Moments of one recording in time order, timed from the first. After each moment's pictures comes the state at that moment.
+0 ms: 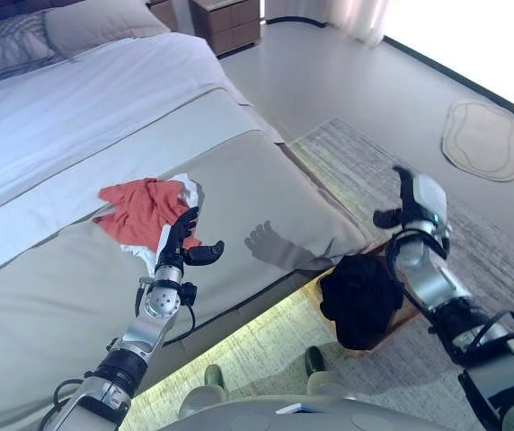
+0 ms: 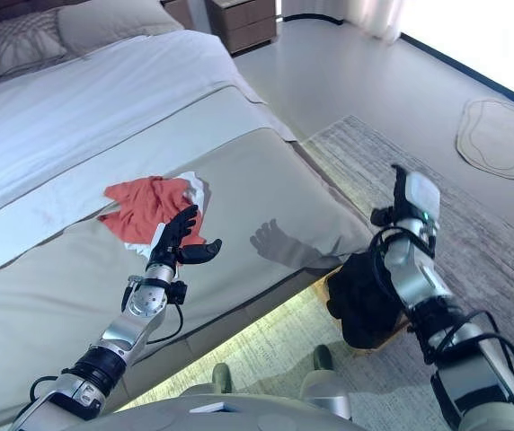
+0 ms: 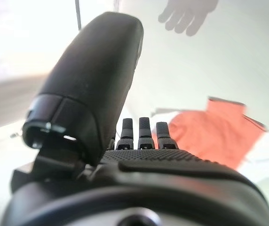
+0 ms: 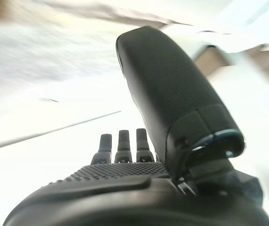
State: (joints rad) left arm -0.13 0.37 -0.36 0.41 -0.19 -0.07 0.34; right arm -0.50 -0.65 0.38 0.41 -0.27 0.28 -0.46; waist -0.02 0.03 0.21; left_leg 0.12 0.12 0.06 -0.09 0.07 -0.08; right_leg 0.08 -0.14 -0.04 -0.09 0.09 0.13
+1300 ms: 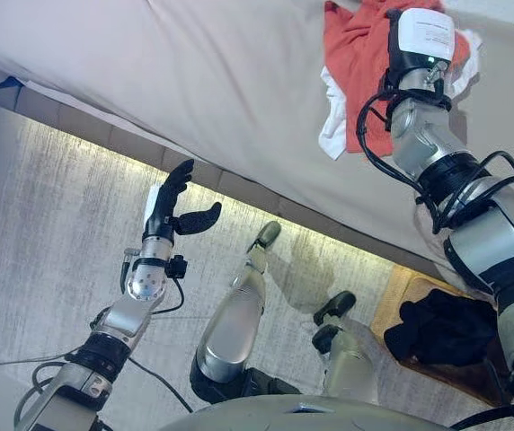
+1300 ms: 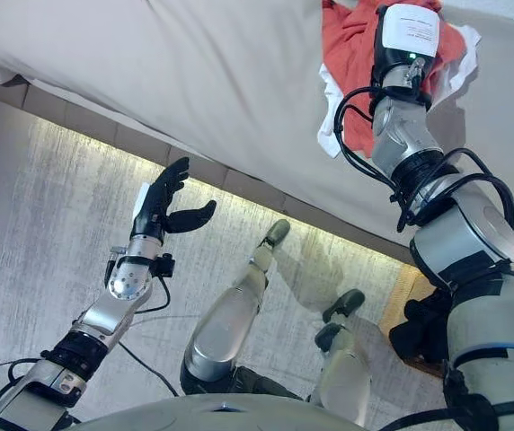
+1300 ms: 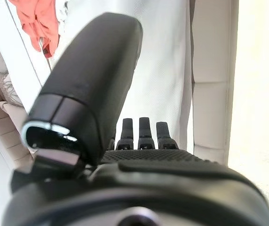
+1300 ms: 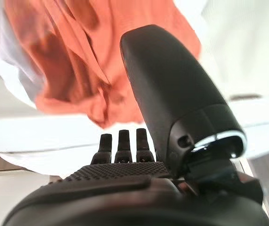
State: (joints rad) left arm -0.16 0.52 -0.36 0.26 -0.22 -0.26 0.36; right arm -1.30 -0.62 0.83 0.94 -0.37 0.42 -0.34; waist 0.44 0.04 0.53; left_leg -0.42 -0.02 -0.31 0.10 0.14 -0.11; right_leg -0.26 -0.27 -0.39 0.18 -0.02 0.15
